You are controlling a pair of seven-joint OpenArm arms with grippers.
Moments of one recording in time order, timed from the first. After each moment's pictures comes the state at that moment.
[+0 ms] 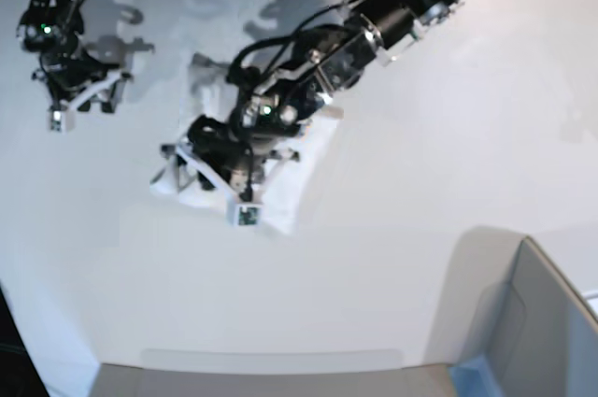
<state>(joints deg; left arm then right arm) -20.0 3.5 48.3 95.2 -27.8 46.3 49.6 -16.4 13.8 26.0 103.2 22.7 17.3 -51.0</state>
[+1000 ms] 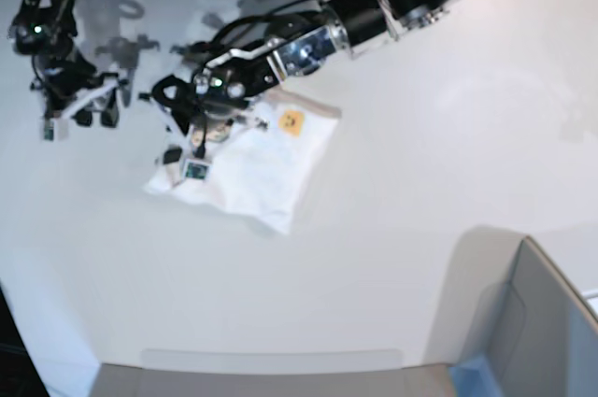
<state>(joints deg) -21.7 6.4 59.1 91.2 -29.1 46.2 50.8 -16.5 15.9 27.6 110.6 33.7 17.2 -51.0</state>
